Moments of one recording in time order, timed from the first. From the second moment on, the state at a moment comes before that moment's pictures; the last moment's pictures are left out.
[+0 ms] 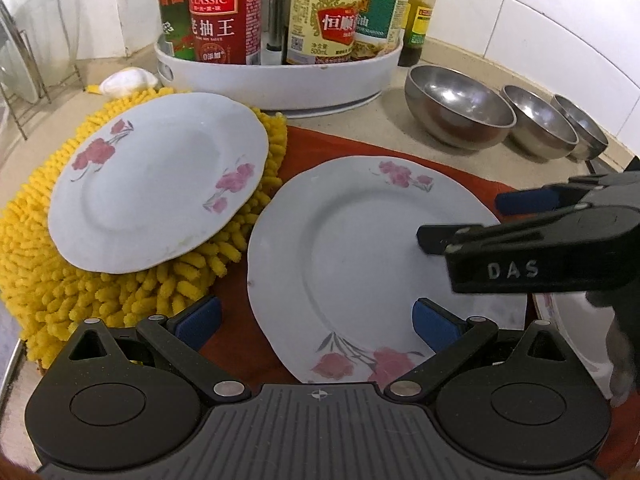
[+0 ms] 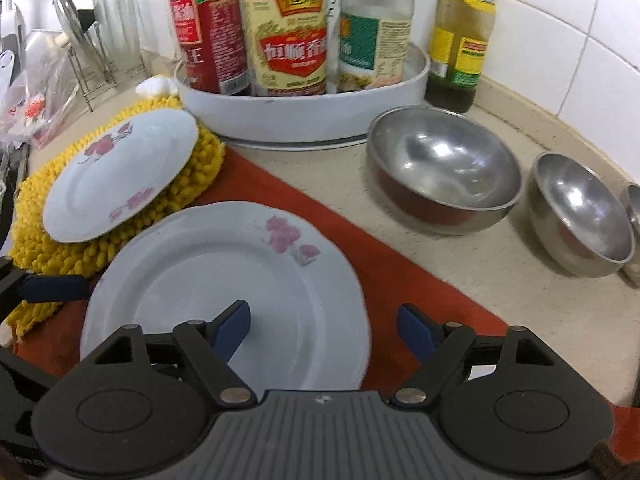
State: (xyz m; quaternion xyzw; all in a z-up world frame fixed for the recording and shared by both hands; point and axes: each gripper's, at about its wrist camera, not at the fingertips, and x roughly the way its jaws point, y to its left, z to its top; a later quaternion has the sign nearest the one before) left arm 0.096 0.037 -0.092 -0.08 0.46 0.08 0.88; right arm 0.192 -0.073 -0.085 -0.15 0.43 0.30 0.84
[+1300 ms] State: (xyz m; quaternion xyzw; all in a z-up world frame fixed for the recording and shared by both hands) left arm 0.098 0.046 -0.082 -0.11 0.41 0.06 0.90; right arm 0.194 -0.098 -0.067 -0.02 0.47 0.37 0.80
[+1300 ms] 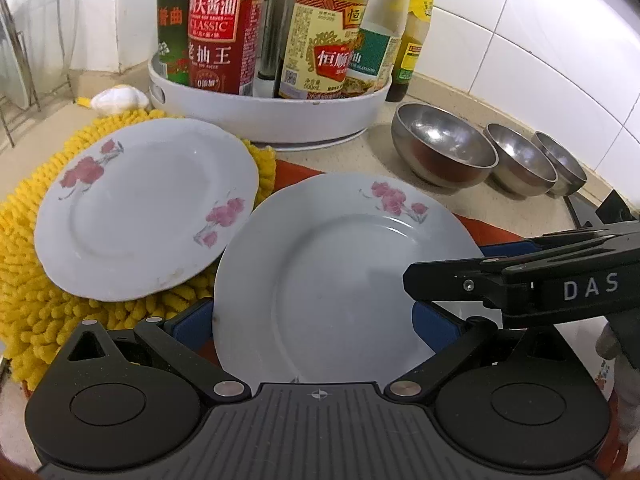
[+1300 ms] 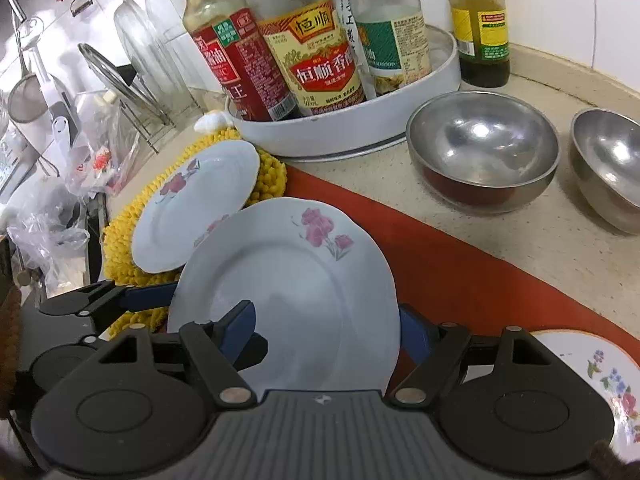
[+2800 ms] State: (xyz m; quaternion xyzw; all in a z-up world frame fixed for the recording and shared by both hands) left arm 0.141 -0.067 -0.072 -0.02 0.40 -0.09 0.91; right arm 0.172 -0.231 -0.037 0.07 0.46 0.21 0.86
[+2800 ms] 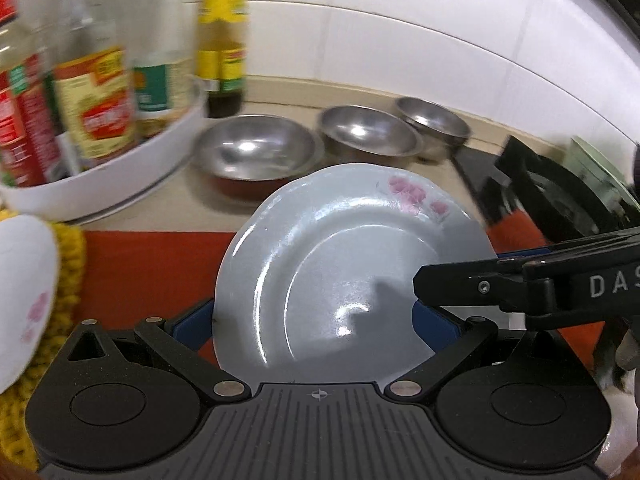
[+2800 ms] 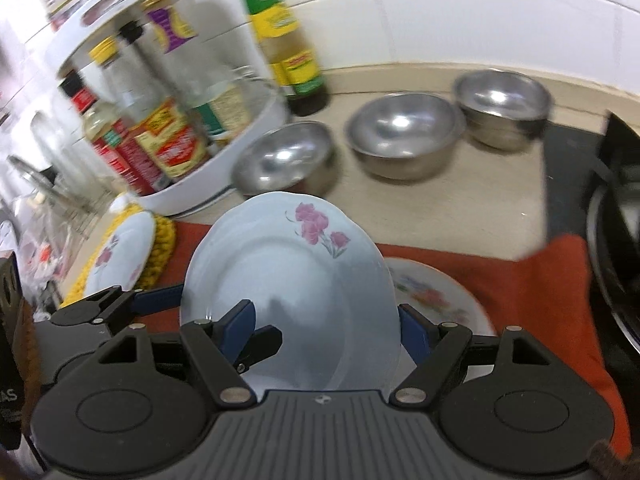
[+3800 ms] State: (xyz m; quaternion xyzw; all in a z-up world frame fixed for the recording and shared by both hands) left arm 0.148 -0.092 -0.091 0.00 0.43 -0.10 0.90; right arm 0.163 -0.287 -0.060 0.05 0.47 0.14 0.87
